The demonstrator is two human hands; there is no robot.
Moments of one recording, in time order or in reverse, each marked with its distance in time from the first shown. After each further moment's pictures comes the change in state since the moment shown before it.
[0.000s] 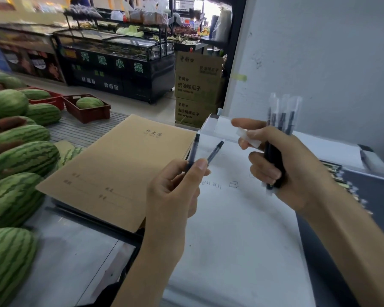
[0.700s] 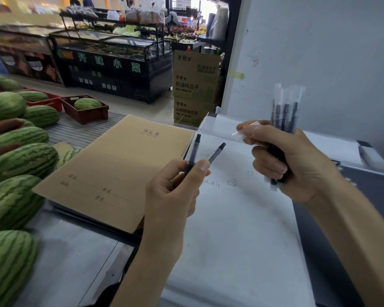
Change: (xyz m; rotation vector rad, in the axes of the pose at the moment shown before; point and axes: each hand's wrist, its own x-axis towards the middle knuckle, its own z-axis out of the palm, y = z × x) left_hand -0.001 0.001 0.000 0.041 -0.028 0.006; right_hand 0.001 -0.005 -0.004 0.013 0.005 -0.058
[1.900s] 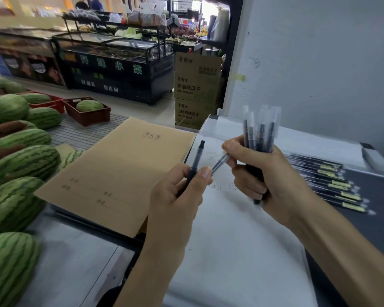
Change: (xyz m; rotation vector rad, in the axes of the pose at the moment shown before) left_hand 0.001 -0.006 -0.001 0.128 0.002 0.067; right_hand -0.008 0.022 0.024 0.001 -0.035 0.025
